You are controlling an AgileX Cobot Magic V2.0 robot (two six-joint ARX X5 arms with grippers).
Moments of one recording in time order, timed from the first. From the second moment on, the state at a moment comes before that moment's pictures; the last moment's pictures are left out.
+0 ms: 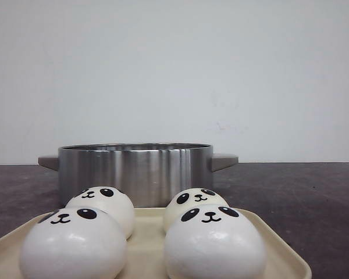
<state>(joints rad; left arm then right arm) -0.21 0.72 1.29 -0.84 0.42 -0.23 0.06 0.51 1.07 -0.64 -0.48 0.27</state>
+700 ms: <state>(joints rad) -0.37 0.62 1.07 -0.94 0.36 -0.19 0.58 0.88 1.07 -0.92 -0.19 0.36</state>
